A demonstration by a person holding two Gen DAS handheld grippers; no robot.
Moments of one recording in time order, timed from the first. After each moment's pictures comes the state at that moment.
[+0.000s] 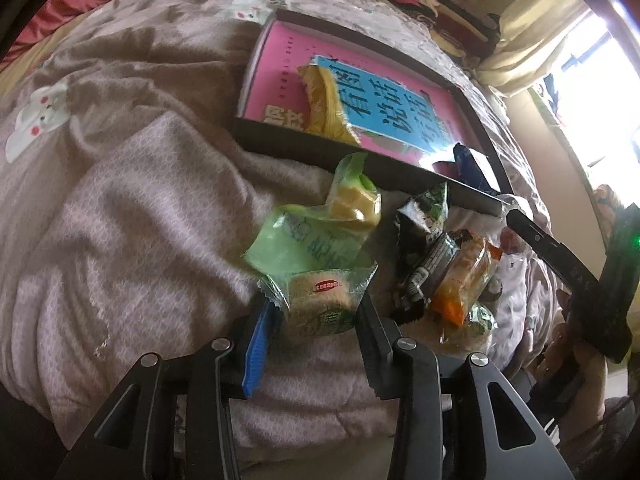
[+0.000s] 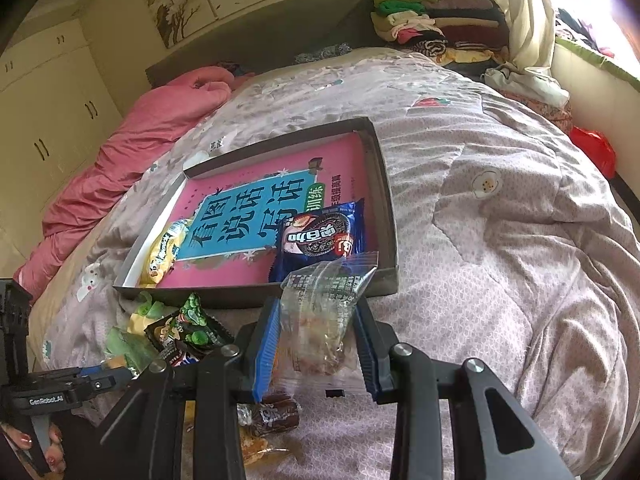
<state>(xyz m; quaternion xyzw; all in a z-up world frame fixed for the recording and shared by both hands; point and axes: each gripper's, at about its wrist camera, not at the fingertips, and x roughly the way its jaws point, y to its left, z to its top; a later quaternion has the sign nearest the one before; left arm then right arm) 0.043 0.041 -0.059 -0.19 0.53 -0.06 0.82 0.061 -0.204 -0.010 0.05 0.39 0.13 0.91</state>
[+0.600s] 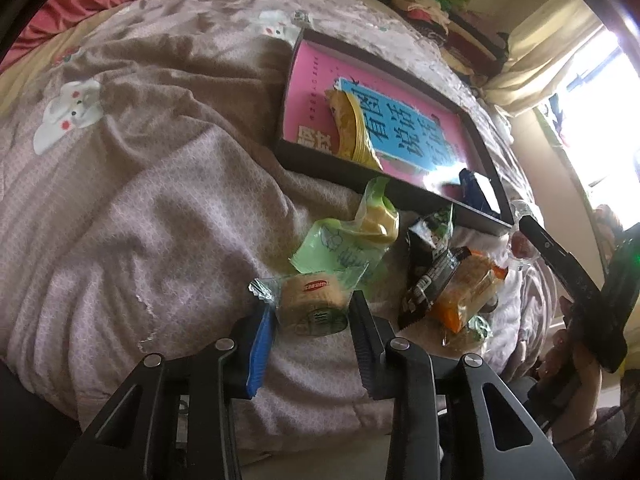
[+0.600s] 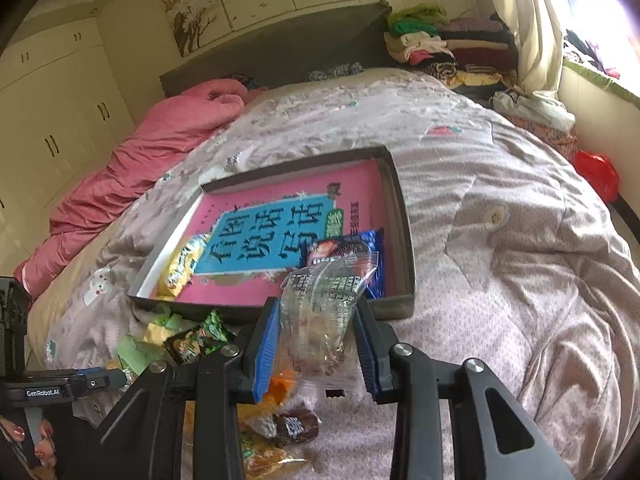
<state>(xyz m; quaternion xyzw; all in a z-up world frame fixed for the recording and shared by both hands) 0.033 0.065 -0.045 -0.21 0.52 -0.04 0.83 0.054 -0.190 0.009 0.03 0.36 0.14 0.92</state>
